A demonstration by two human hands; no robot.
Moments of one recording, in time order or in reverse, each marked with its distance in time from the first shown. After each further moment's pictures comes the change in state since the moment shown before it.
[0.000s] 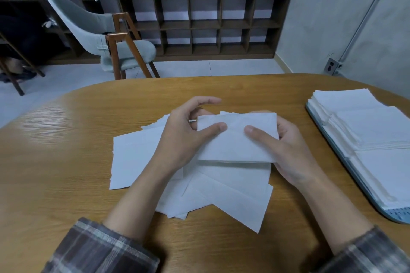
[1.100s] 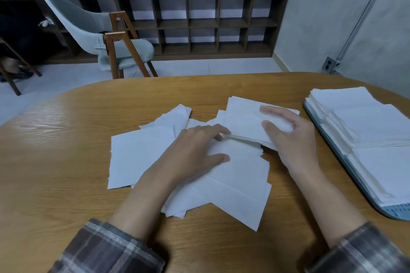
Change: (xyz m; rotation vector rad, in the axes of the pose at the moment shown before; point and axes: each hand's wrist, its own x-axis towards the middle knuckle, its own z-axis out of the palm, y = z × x) left_hand -0.004 -0.022 0.005 0.734 -0.373 0.038; right_hand 0.011 0.015 -0.014 -0.317 0.393 -0.157
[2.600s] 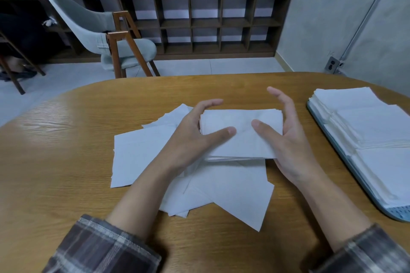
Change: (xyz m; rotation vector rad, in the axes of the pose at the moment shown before) left_hand -0.002 0.015 -0.014 -0.668 0.181 -0.183; right_hand -0.010 -0.015 0.008 0.330 -0.287 0.049
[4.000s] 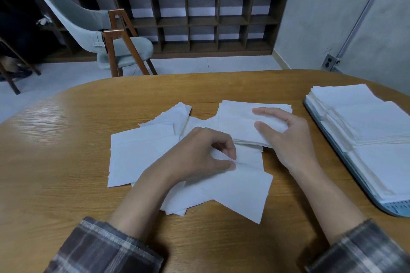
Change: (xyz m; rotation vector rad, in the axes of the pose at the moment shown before) left_hand -0.001 -0.005 0.006 0.439 -0.325 0.185; right_hand 0.007 0.013 -0.016 -0.407 0.184 -0.046
